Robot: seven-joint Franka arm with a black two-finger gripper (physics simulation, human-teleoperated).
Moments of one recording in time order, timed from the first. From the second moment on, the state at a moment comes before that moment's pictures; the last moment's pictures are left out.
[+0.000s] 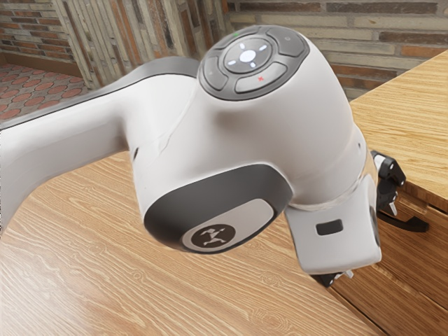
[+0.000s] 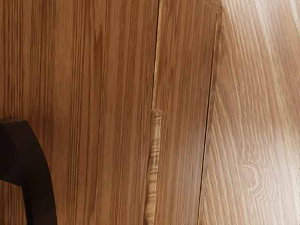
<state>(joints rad) -0.02 -0.04 -0.61 -1.66 0.26 2.02 1.09</state>
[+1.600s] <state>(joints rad) -0.07 -0.32 -0.55 -1.95 0.24 2.09 1.09</state>
